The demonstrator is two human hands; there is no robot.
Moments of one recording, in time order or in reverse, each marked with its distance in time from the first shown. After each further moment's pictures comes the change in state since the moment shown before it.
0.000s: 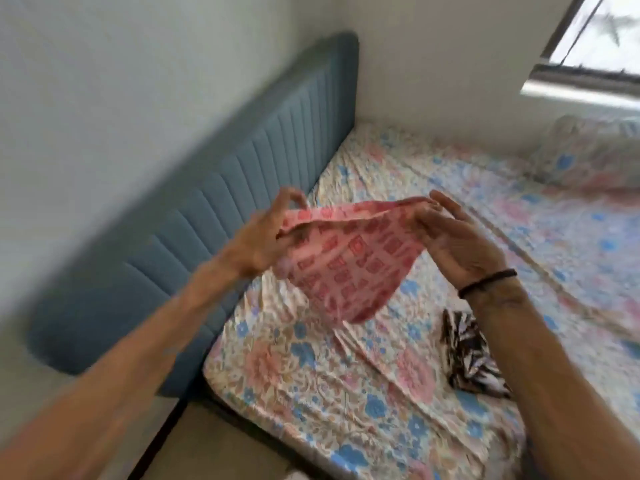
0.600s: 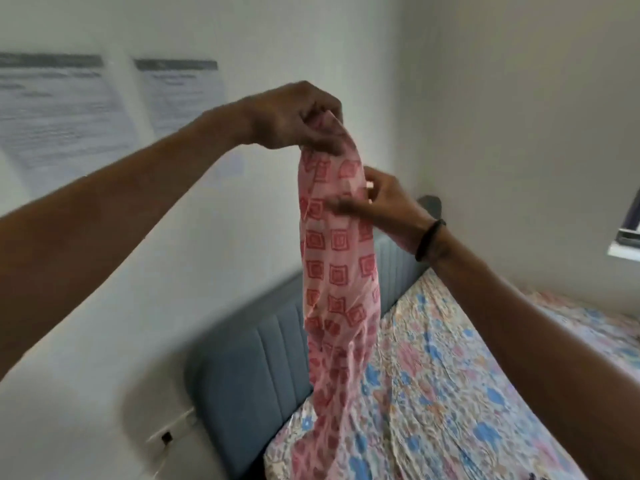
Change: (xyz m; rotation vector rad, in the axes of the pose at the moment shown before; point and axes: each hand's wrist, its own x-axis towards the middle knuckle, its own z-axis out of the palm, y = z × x) left_hand -0.065 0.283 -0.322 0.579 0.147 0.130; right_hand -0.103 -0.113 0.281 -0.822 -0.913 -0.474
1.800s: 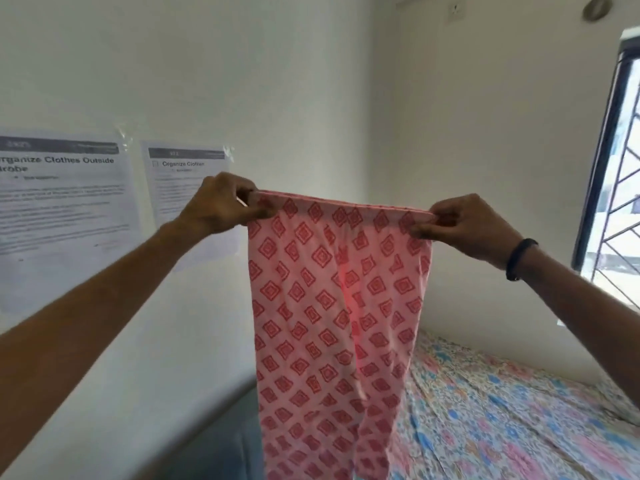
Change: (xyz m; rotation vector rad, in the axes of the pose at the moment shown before) left_hand -0.035 -0.161 -0.033 -0.092 0.494 -0.115; right_hand 0.030 -0.078 -0.090 -0.661 0.286 -0.091
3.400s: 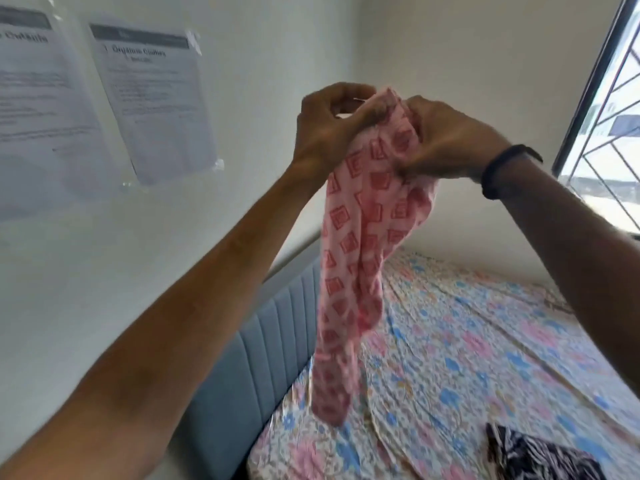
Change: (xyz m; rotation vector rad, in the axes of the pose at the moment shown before) left_hand -0.029 0.137 0.122 -0.887 0.148 -0.117; right_hand -0.042 -0.098 0.033 -0.300 -0.136 0.206
